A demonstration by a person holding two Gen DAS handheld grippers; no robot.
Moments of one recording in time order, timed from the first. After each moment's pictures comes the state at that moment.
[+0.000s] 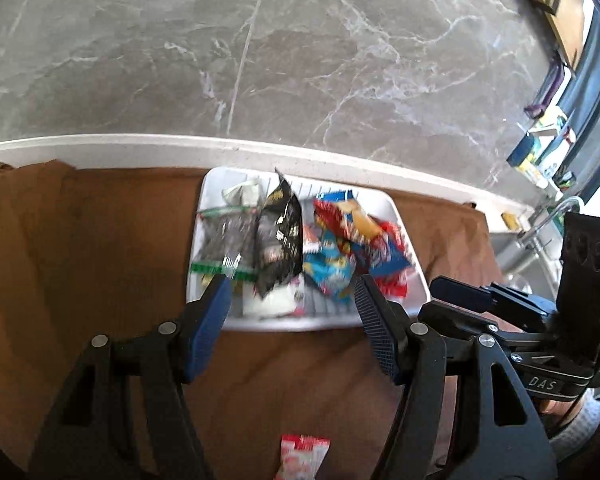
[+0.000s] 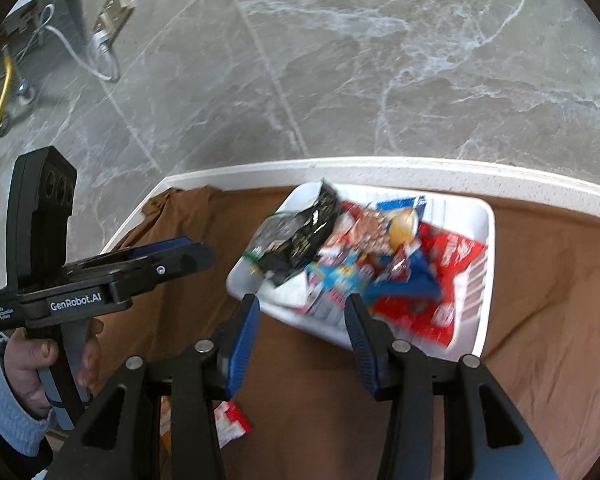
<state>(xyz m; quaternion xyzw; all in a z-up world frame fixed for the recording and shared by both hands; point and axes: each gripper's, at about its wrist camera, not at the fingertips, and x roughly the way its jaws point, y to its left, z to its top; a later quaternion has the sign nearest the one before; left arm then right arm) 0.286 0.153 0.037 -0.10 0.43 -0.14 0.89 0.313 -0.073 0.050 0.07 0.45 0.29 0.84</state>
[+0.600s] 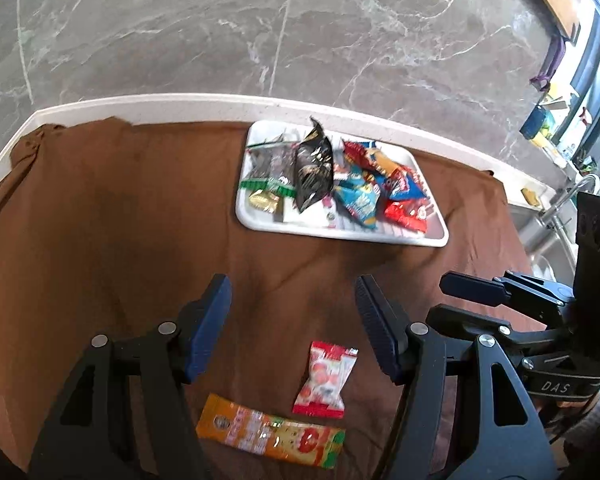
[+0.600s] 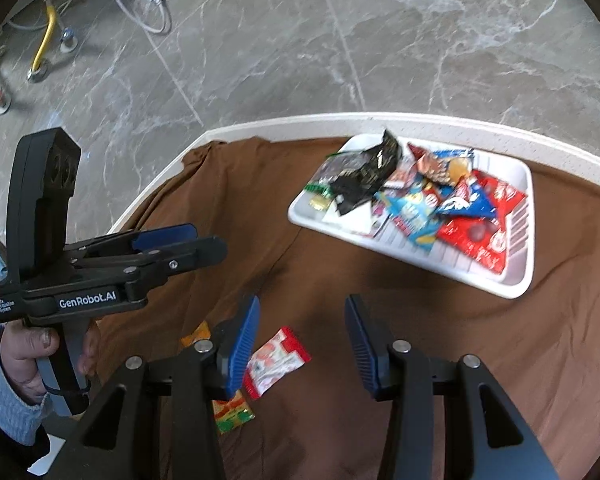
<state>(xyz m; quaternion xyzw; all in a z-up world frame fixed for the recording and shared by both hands) 0.194 0.175 0.026 -0.08 0.45 -0.09 0.89 0.245 -0.045 0.044 0.04 0.47 0.34 0.81</state>
